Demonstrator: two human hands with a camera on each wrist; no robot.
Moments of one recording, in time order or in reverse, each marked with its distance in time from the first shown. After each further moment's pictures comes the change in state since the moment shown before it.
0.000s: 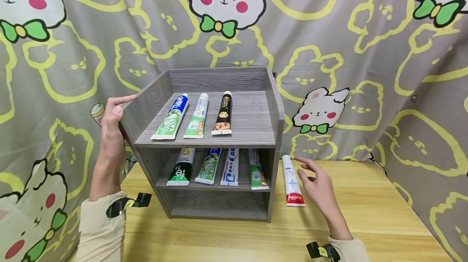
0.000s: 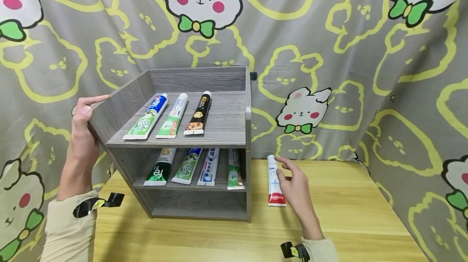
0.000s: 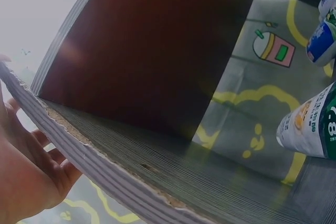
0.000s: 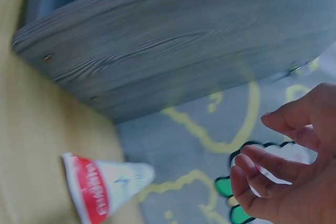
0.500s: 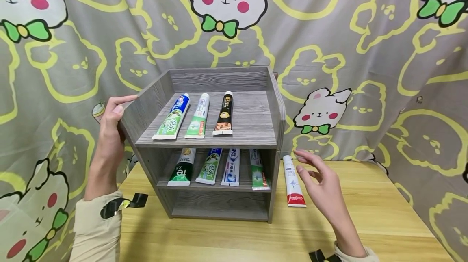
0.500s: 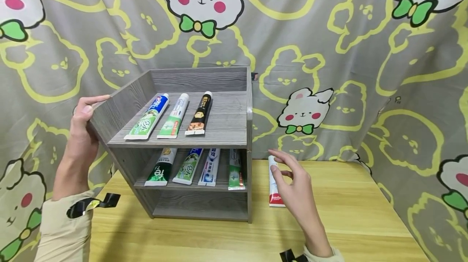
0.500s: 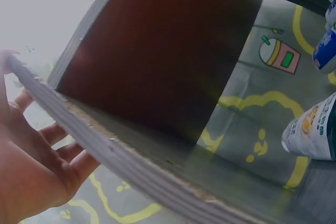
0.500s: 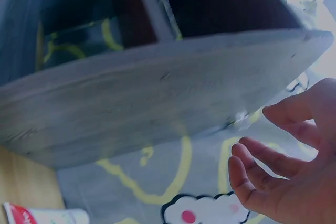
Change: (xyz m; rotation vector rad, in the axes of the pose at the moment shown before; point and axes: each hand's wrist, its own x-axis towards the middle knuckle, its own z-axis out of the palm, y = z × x) left_hand 0.002 0.006 -0.005 -0.059 -0.031 -0.100; right_hand -0.014 -0.058 -0.020 0.175 0.027 -0.182
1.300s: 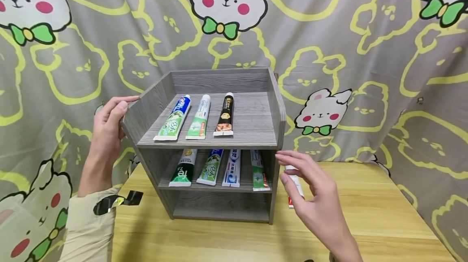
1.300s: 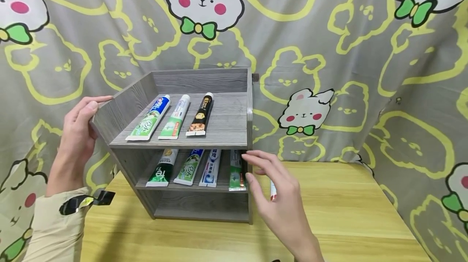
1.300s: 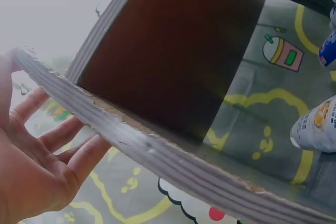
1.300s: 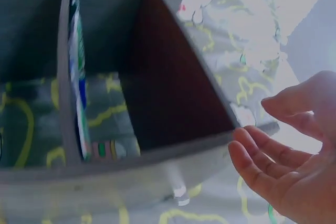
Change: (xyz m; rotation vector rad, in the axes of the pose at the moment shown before) left_hand 0.009 0.013 -0.008 0.040 -0.001 -0.027; right_hand -0.007 -0.085 0.010 0.134 -0.009 -0.390
